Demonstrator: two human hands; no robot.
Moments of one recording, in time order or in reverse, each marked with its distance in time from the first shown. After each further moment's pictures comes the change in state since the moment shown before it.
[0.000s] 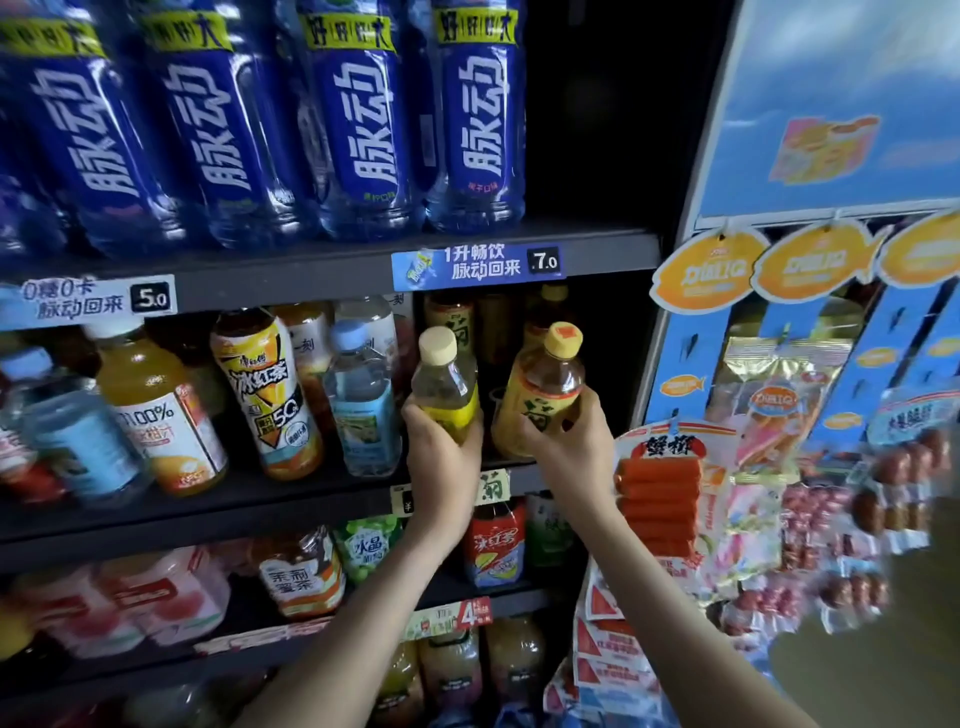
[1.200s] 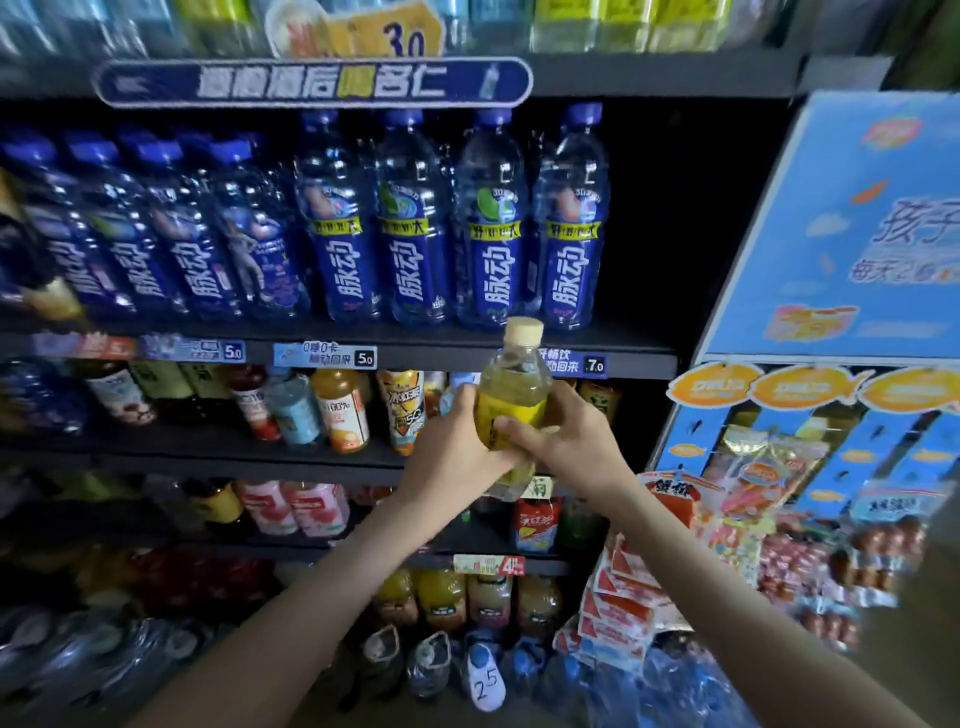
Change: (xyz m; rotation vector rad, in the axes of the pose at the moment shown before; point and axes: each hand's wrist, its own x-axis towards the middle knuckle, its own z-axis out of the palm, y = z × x) left_hand 0.022 0.208 -0.175 0.485 -0.491 -0.069; right_hand -0.024 -0.224 -0.074 0.072 -0.625 -0.056
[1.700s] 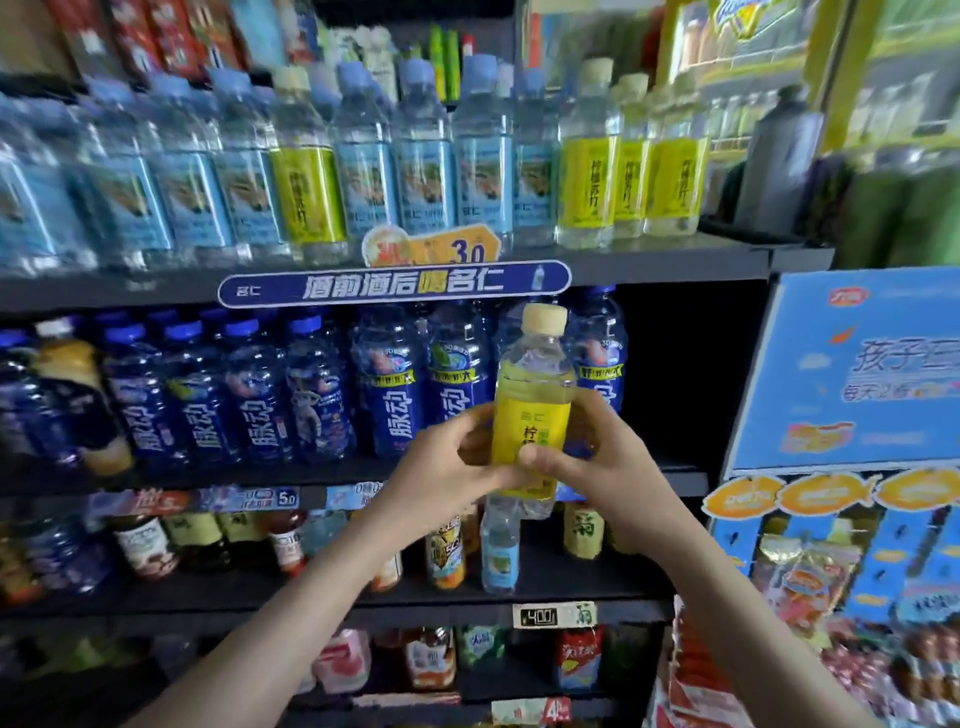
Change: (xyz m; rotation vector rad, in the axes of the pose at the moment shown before) left_hand 0.037 0.018 -0.145 -0.560 -0.214 0.222; right_hand 0.021 -0.128 -0.001 0.145 0.068 -0.193
